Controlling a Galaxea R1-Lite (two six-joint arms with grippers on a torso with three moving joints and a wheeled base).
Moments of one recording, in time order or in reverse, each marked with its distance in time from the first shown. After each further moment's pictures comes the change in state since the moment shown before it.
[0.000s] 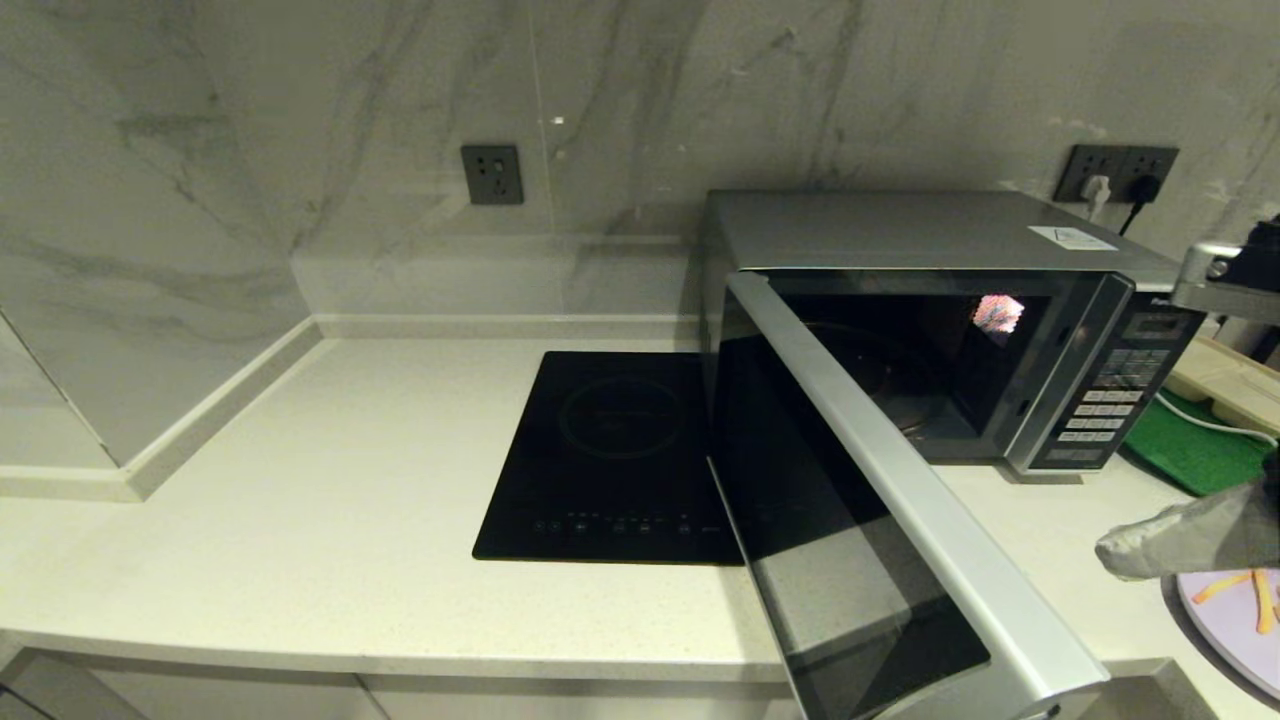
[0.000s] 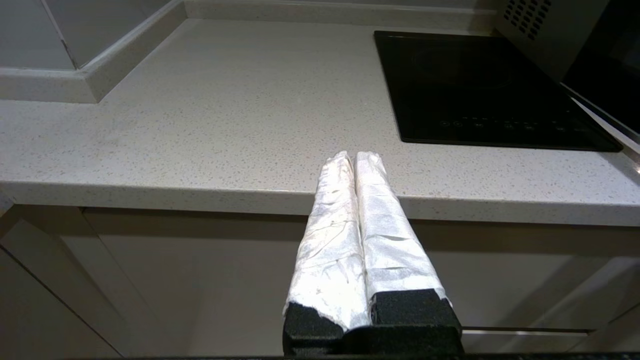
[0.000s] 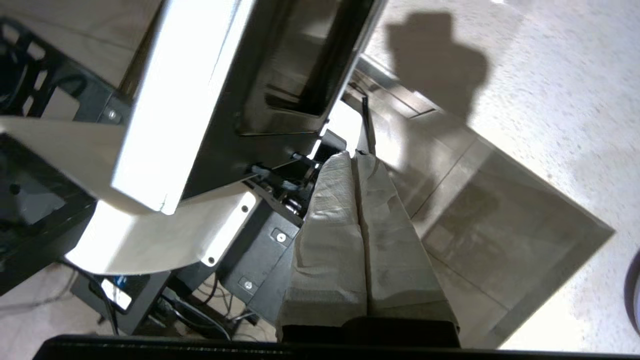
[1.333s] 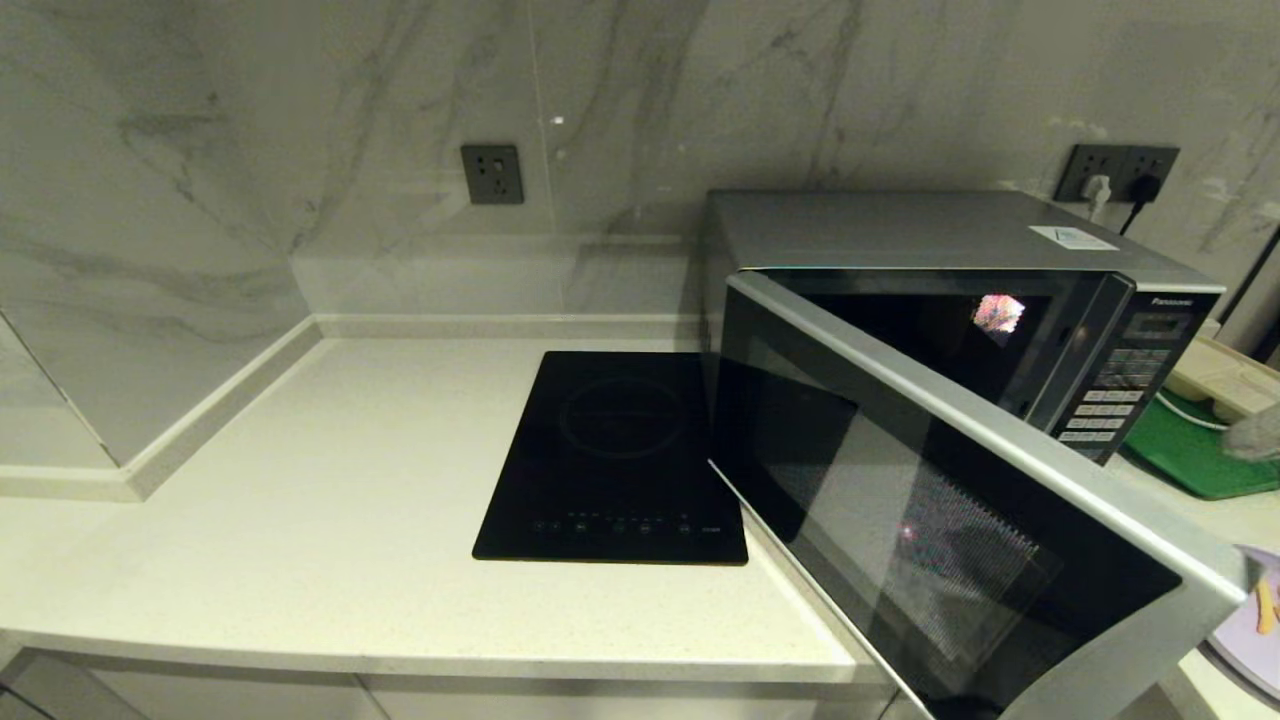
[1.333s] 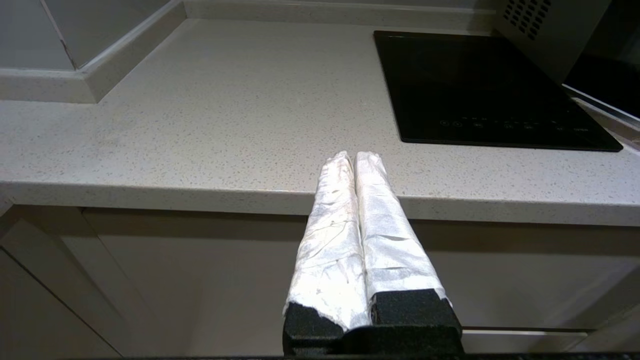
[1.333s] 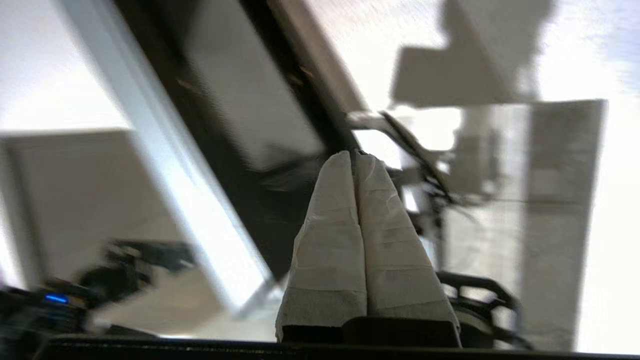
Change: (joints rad) left arm 0.000 0.000 0.000 0.000 0.000 0.000; right arm -0.613 0.065 -0.150 0.118 0.165 0.145
